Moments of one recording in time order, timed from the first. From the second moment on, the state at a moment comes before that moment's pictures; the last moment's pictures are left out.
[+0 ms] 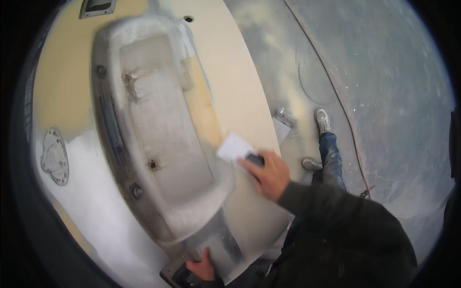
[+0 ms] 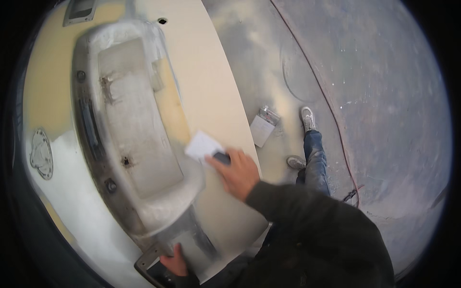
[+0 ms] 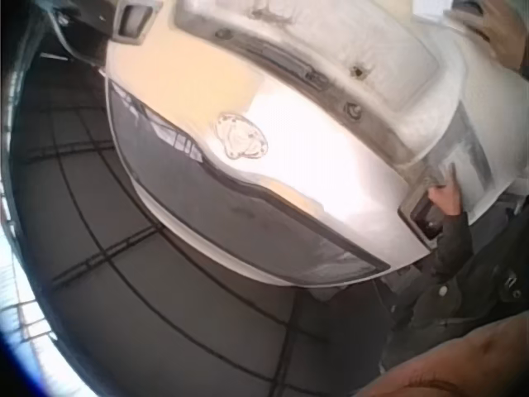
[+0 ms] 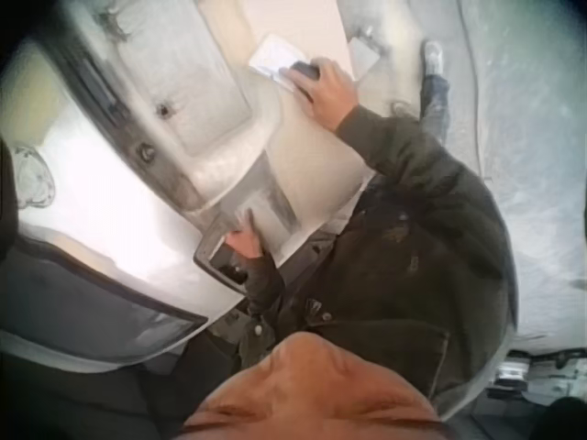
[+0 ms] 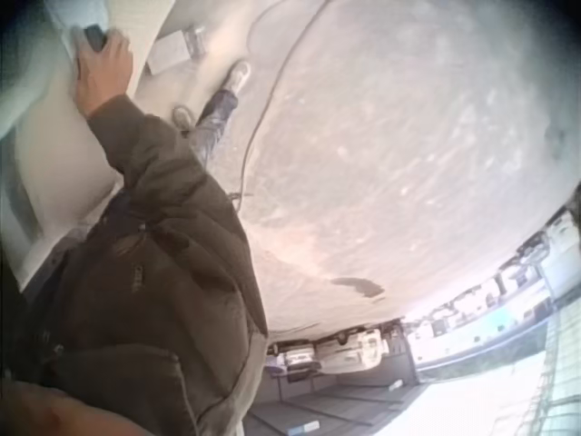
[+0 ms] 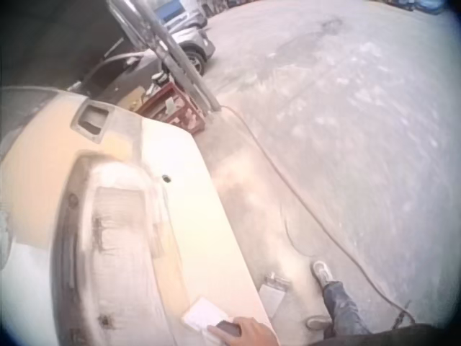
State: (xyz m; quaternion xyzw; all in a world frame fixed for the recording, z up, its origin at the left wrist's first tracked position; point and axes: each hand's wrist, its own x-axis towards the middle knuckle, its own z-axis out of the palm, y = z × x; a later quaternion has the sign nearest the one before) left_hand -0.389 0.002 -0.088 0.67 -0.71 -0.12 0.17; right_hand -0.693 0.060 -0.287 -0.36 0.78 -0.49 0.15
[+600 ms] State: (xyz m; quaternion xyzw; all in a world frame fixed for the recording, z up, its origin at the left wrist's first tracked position) left_hand -0.365 0.004 -0.090 0.63 -0.78 0.07 0.02; right_hand -0.799 -0.024 -0.309 -0.33 0.74 -0.55 0.21
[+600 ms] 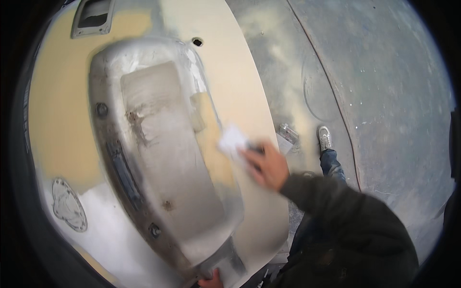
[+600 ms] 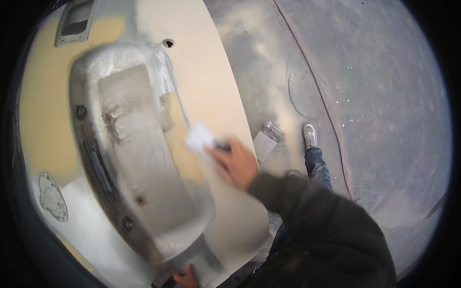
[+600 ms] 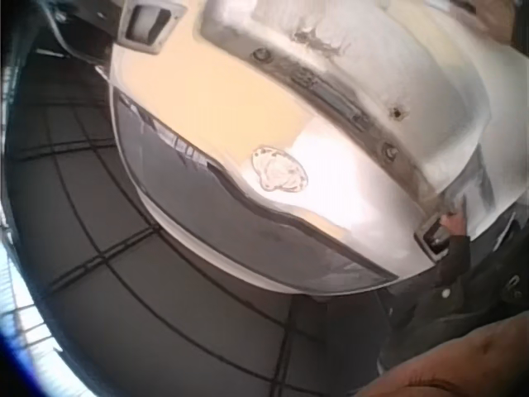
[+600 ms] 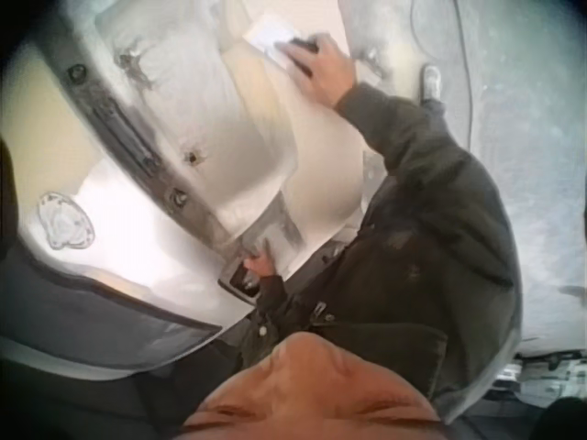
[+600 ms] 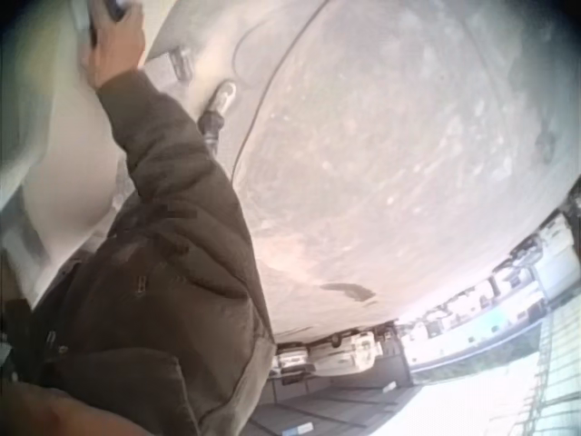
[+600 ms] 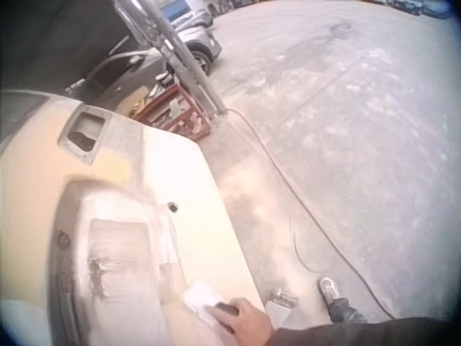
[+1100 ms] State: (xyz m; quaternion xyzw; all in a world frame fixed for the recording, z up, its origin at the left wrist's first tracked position) left_hand -0.239 0.015 -0.107 0.65 -0.76 0.02 -0.01; right_hand -0.962 -0.142 -0.304 -0.31 0.76 -0.54 0.16
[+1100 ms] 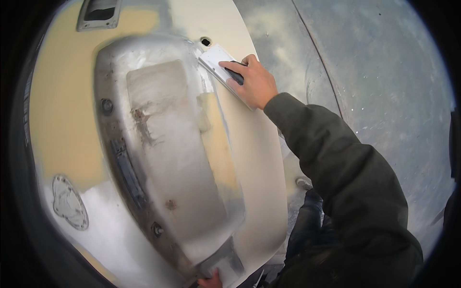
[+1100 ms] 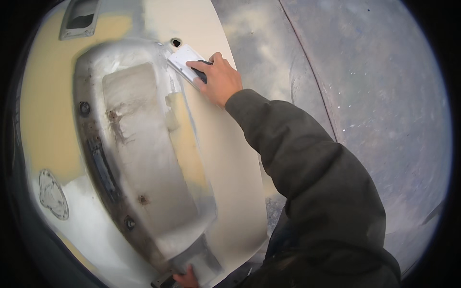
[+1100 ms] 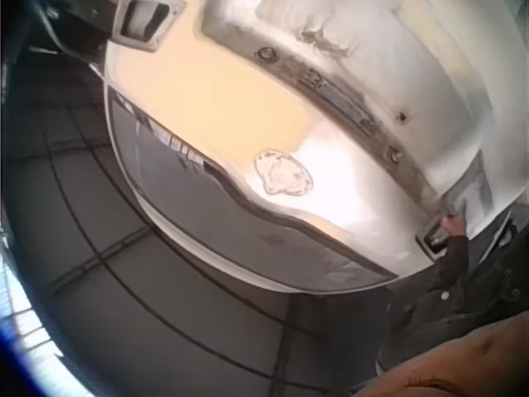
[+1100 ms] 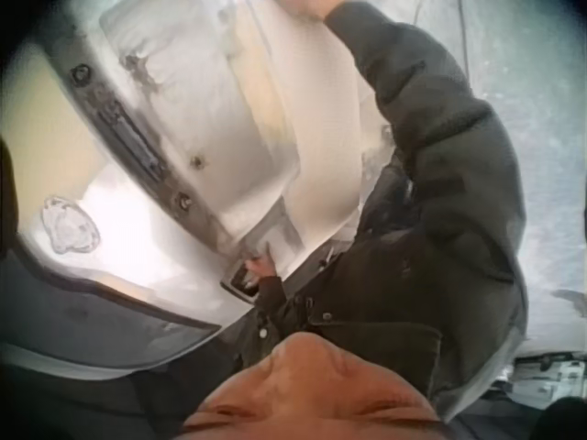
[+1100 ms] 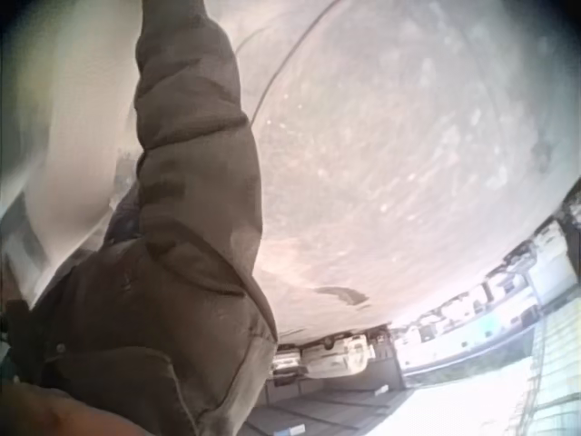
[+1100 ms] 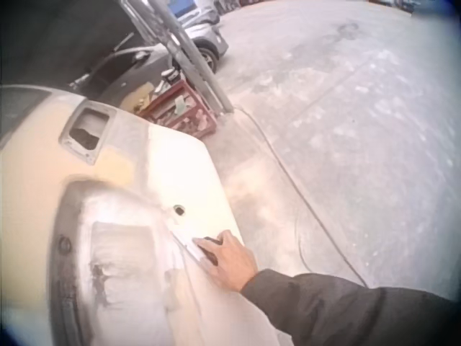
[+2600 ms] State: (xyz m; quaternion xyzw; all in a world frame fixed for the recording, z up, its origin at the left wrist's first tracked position) left_hand -0.388 0.008 -0.104 0.66 -0.75 -0.05 -0.02; right_hand -0.747 -0.099 -0.247 -0.11 0.87 -0.45 0.18
